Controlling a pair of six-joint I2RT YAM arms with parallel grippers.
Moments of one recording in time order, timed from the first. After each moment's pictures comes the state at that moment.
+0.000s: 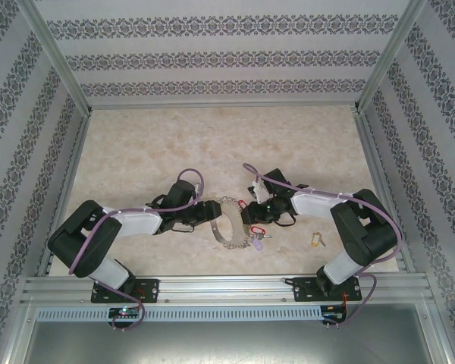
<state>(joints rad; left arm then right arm) -0.60 1.54 0.55 0.20 0.39 -0.91 0.51 1.60 0.70 -0.27 -0.59 0.39</state>
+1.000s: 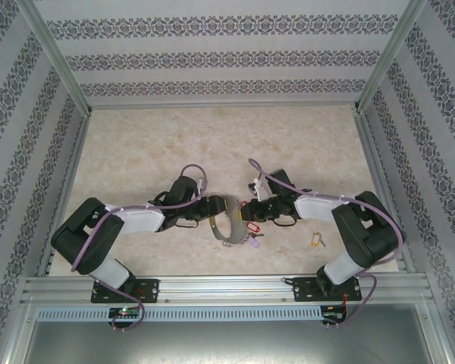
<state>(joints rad) -0.60 1.53 0.59 0.24 0.38 -0.91 0.47 1.54 0.63 -0.08 -0.73 0.48</state>
